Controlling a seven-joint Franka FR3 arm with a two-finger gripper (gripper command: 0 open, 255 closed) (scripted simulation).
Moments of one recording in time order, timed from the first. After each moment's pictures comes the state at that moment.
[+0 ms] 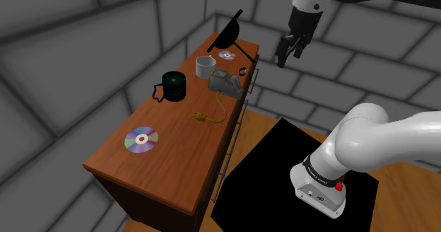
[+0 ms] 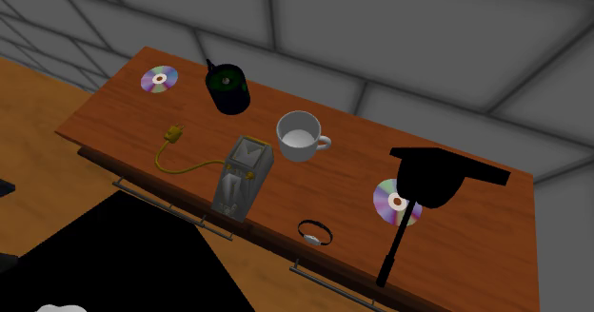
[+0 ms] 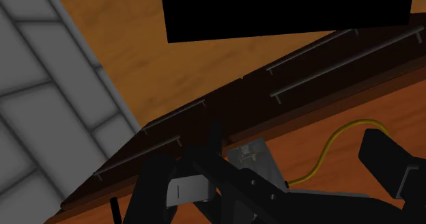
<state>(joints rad) 0.02 -0.80 0.00 -2.40 -0.10 1.55 0.14</state>
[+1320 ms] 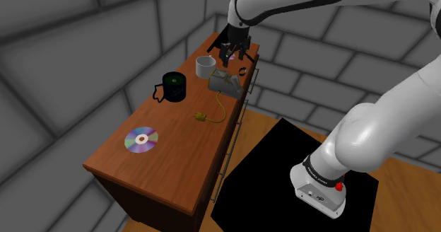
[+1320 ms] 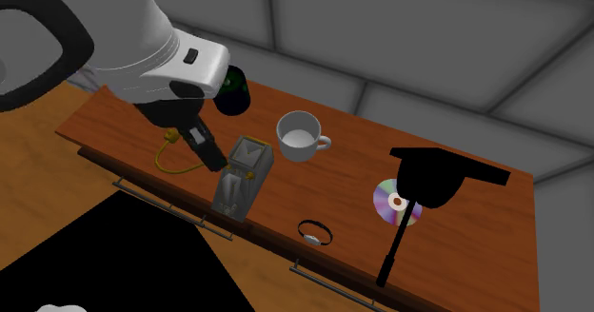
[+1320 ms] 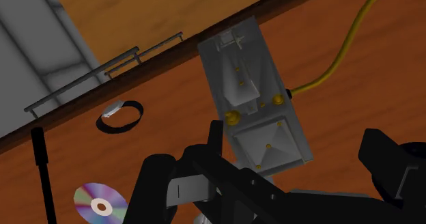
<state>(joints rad) 0.03 -0.16 -0.03 -2.17 -0.09 2.00 0.12</state>
